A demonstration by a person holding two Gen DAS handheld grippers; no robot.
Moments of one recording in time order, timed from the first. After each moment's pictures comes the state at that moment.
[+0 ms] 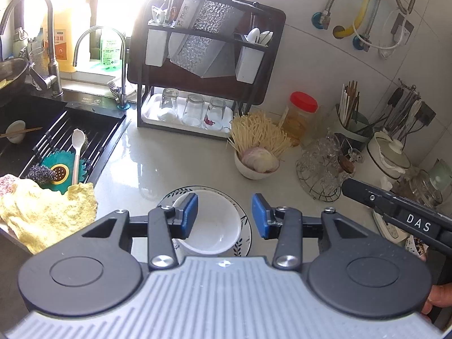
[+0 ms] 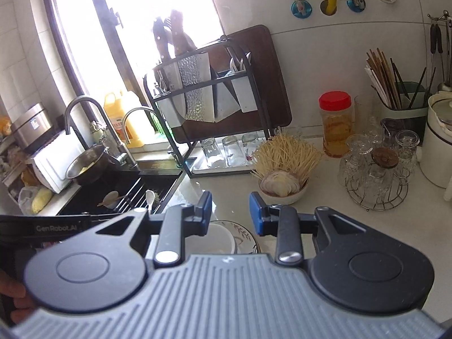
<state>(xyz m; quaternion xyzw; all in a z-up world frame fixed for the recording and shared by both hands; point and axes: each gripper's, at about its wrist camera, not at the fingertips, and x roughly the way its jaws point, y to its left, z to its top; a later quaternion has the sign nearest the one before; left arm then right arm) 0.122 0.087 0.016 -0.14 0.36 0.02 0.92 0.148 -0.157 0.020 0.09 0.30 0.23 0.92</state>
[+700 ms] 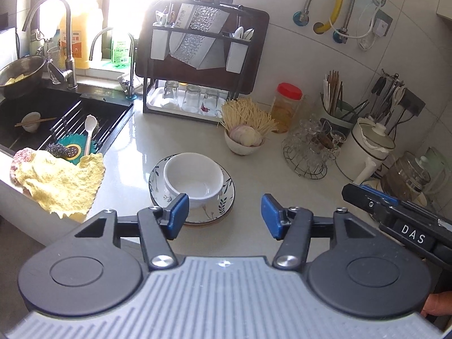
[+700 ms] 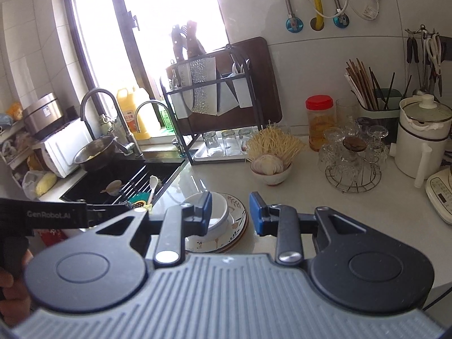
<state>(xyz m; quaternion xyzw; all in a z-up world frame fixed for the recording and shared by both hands) 0.006 0.023 0.024 -0.14 0.35 0.04 0.93 0.045 -0.203 0.022 0.06 0.27 0.24 0.93</state>
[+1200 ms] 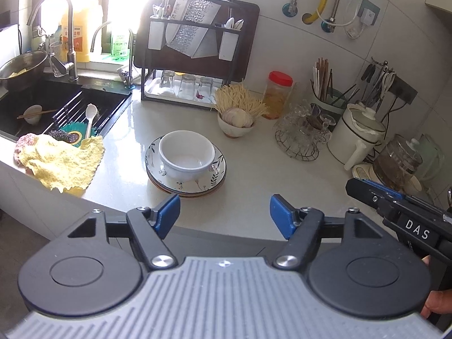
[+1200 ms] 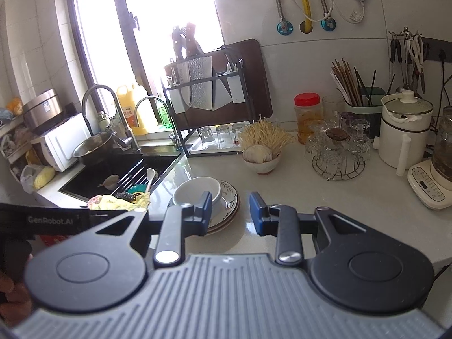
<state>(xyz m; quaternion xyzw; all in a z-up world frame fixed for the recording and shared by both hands) -0.047 -0.006 0.013 -0.13 0.35 0.03 0.93 -0.007 -0.226 0.019 0.06 0.27 0.22 0.94</state>
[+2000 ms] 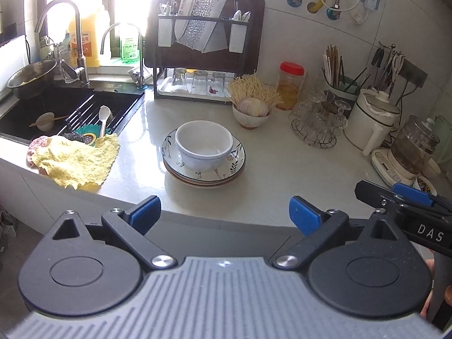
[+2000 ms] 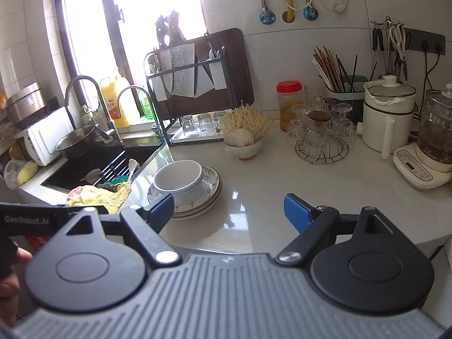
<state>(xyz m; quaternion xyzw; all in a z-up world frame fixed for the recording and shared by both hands) -0.060 -0.007 -0.022 -0.09 0.35 0.05 0.93 -0.020 -0.226 -0.020 0.05 0.27 0.18 0.94</state>
